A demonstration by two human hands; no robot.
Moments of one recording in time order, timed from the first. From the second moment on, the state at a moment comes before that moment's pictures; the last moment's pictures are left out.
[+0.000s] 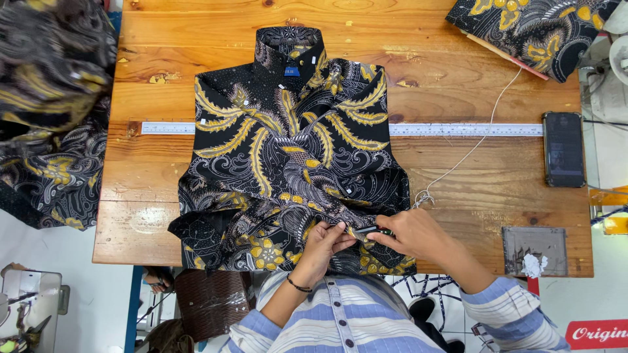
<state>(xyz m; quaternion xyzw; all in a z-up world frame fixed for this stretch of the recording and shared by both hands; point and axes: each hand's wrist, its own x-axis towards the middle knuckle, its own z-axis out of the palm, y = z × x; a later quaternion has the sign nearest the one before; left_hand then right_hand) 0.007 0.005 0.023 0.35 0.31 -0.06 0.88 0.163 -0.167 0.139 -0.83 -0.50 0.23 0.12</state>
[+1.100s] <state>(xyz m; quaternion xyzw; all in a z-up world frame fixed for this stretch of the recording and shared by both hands) 0.006 0.004 0.026 0.34 0.31 -0.08 0.88 0.162 -0.160 0.140 -0.83 -0.51 0.20 0.13</state>
